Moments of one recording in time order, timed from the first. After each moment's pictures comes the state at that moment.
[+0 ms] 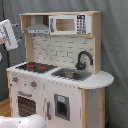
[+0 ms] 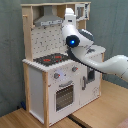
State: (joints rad) arm -1.28 -1.45 1.07 -1.43 -0.04 2.14 0.43
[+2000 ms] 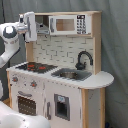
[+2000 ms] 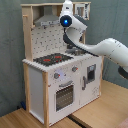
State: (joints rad) arm -1.52 -1.24 1.15 -1.26 -0.02 2.06 0.38
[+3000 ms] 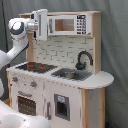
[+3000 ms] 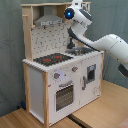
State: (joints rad) arm -1.53 -1.22 1.08 -1.38 -0.07 1.89 0.31
